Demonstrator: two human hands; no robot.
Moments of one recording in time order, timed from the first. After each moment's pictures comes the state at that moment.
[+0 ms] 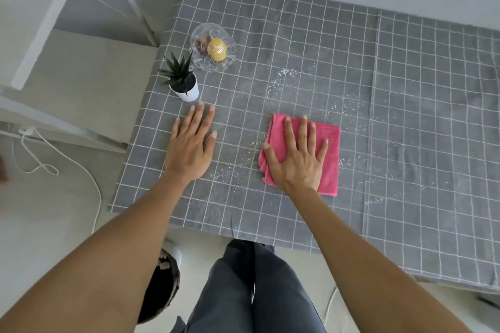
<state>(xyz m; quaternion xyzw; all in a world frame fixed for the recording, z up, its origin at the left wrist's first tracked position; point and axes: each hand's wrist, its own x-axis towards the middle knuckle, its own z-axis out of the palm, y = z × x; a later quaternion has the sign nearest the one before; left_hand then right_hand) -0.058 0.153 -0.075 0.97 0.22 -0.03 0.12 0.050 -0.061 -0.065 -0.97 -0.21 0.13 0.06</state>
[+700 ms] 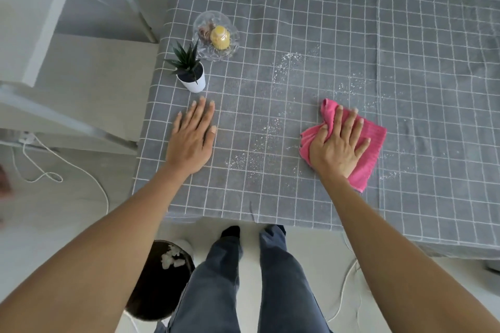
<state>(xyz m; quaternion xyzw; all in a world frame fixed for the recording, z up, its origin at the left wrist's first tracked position) -0.079 0.173 -0.076 0.97 0.17 -0.03 0.15 0.054 -0.090 -0.068 -0.99 0.00 0.10 0.12</state>
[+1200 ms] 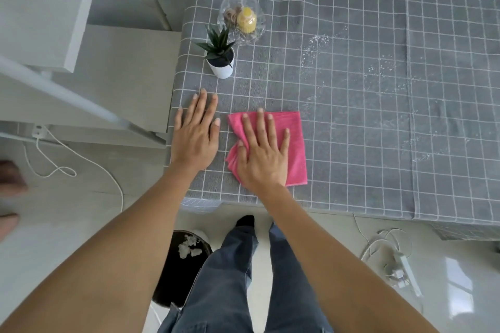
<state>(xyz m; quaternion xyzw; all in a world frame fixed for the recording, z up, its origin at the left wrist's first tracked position) -0.121 0.209 -0.079 0.97 0.20 0.00 0.12 -0.080 0.045 -0.066 -0.95 -0.26 0.14 0.10</state>
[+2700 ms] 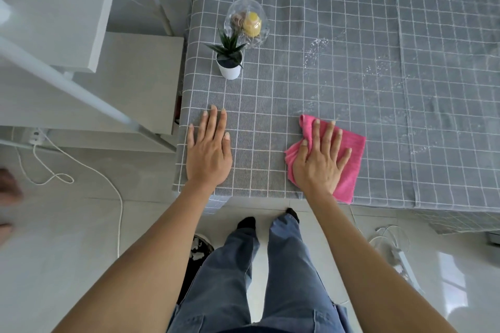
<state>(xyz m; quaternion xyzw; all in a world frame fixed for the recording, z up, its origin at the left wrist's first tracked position) -0.151 0.183 -0.080 0.97 0.22 0.01 0.12 -0.069 -0.024 -0.065 -0.98 -0.04 0.13 0.11</state>
